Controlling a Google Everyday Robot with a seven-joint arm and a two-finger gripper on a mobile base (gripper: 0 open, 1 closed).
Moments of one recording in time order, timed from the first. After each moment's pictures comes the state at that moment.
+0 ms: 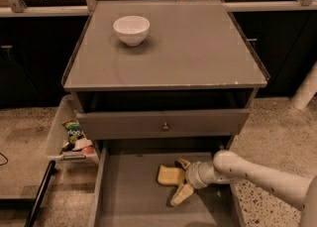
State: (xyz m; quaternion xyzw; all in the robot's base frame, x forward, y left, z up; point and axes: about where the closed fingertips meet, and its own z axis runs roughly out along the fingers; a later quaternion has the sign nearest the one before) arm 0.516 -0.092 0.355 -0.54 0.74 0.26 0.29
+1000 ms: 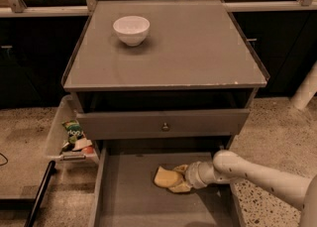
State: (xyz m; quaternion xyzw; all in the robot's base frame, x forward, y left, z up) arm 0.516 -0.091 0.355 -0.54 0.74 0.26 0.29
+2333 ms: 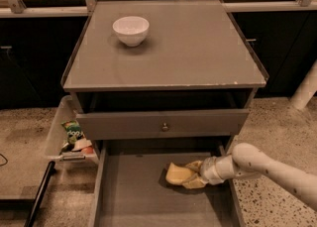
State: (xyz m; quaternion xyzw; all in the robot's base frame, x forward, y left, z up) arm 0.508 -0.136 0.406 -0.53 0.74 0.28 0.29
